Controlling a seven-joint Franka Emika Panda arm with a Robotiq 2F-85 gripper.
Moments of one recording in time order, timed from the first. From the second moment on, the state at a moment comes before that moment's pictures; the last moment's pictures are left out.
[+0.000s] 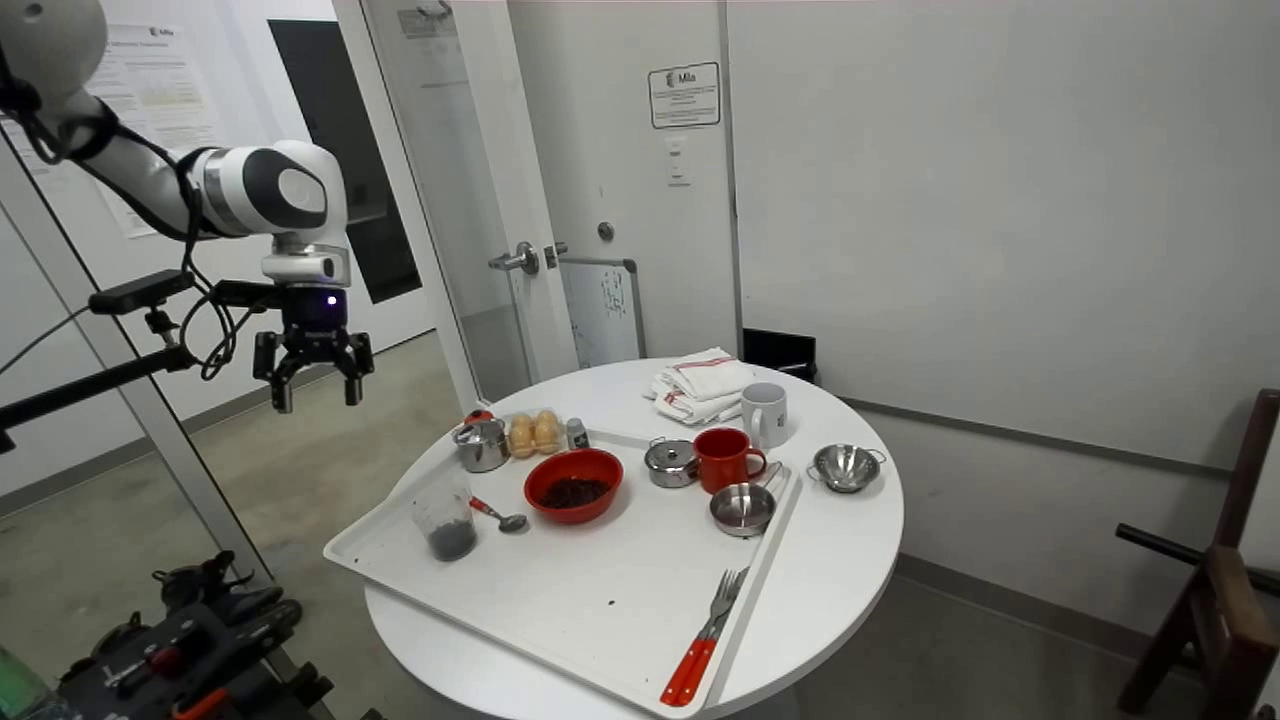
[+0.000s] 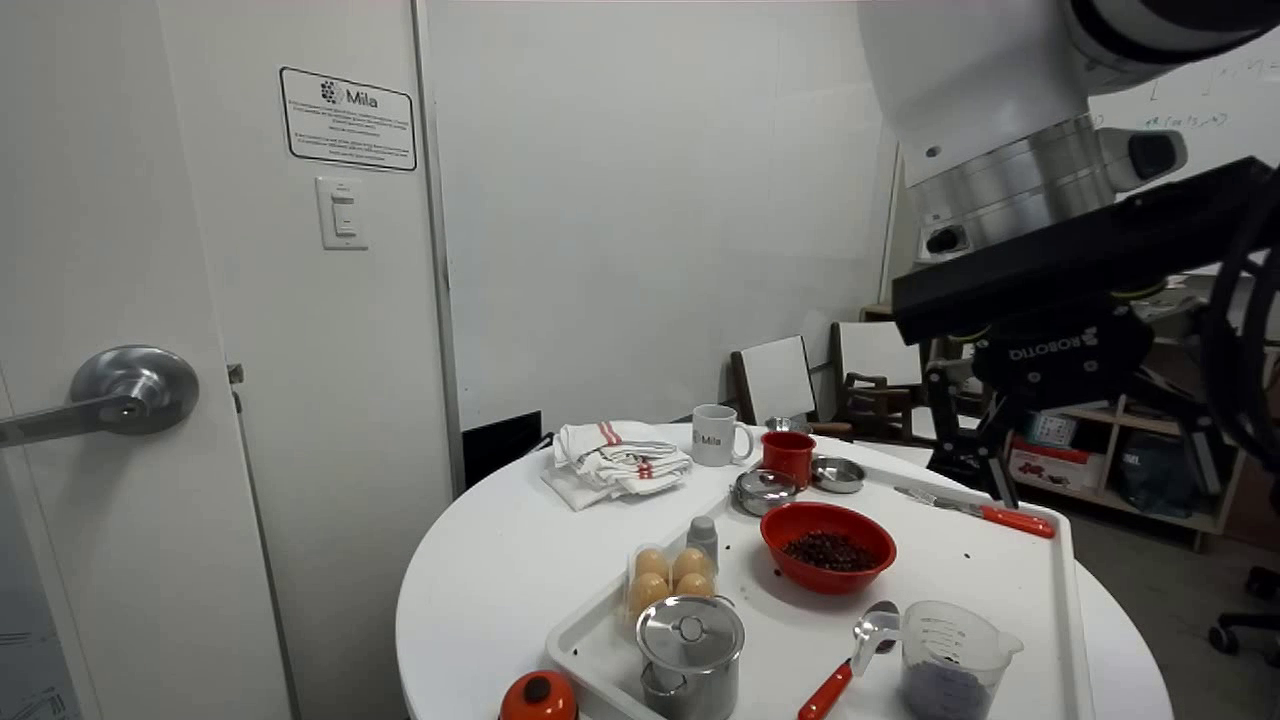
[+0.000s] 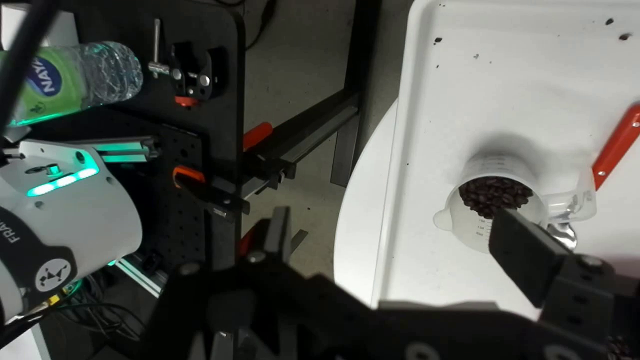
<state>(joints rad) 0.24 0.21 0.26 -2.13 -0.03 1.92 1.95</state>
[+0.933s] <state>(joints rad) 0.32 0.22 0.20 -2.32 -0.11 2.64 2.23</state>
